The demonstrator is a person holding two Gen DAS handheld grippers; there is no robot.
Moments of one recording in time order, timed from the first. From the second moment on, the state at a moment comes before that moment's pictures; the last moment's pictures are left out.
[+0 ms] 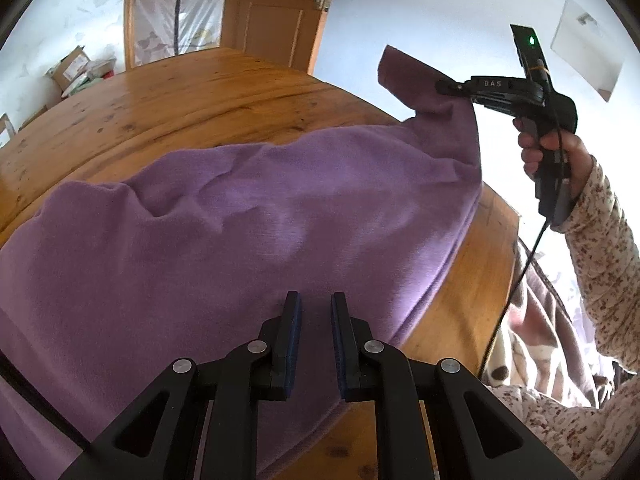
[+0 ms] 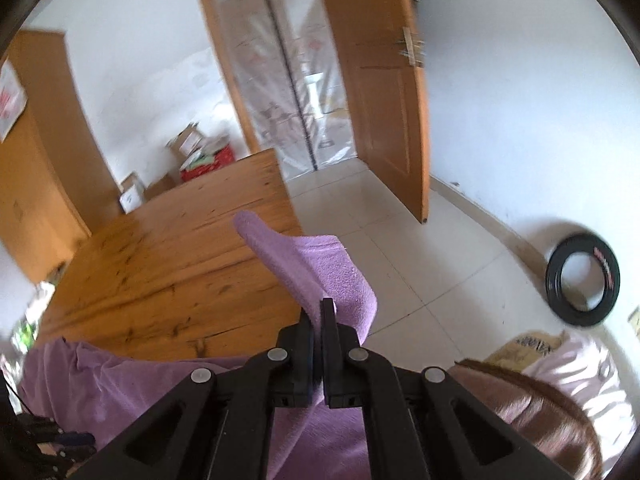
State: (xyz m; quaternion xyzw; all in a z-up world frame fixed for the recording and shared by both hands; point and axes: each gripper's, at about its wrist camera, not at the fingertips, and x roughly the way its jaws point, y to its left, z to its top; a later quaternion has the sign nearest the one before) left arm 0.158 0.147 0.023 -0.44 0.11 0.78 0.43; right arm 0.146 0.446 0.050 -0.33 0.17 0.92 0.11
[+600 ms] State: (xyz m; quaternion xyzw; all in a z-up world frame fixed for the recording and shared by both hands) left arm 0.157 0.155 0.022 -0.44 0.12 0.77 0.43; right arm 0.205 0.513 -0.024 -0.32 0.35 0.87 0.16
